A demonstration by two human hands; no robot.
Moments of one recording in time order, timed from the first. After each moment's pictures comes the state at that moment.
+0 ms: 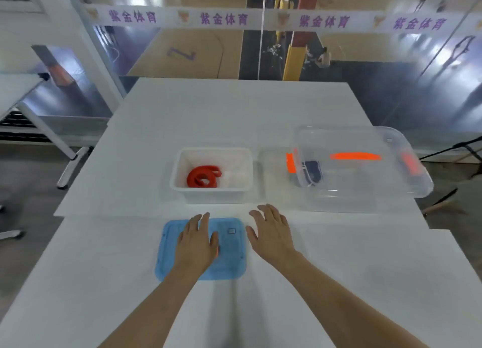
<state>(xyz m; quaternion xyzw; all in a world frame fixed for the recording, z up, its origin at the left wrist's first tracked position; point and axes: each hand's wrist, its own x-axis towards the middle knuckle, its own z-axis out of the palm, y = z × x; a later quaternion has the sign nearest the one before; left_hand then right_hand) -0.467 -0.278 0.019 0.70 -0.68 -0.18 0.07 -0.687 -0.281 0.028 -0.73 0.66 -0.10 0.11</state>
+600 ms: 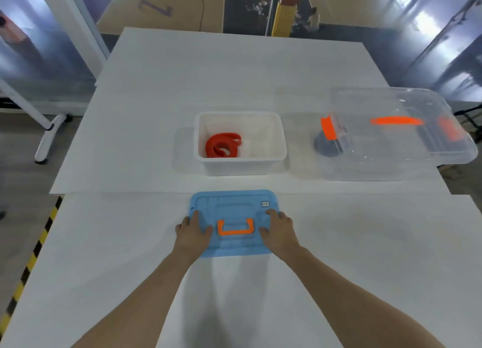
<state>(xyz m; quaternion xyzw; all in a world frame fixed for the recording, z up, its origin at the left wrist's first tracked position) -0.334 -0.287 -0.075 0.72 -0.57 -0.40 0.03 -0.587 -0.259 -0.069 -0.54 0.77 -0.04 0.33</state>
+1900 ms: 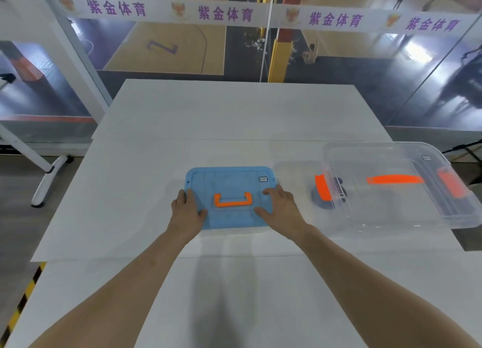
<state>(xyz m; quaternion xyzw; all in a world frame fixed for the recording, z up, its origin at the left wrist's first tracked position) -0.377 -0.492 0.019 0.69 -0.66 -0.29 0.09 -0.652 -0.462 0.024 -0.63 0.71 -0.13 0.27</state>
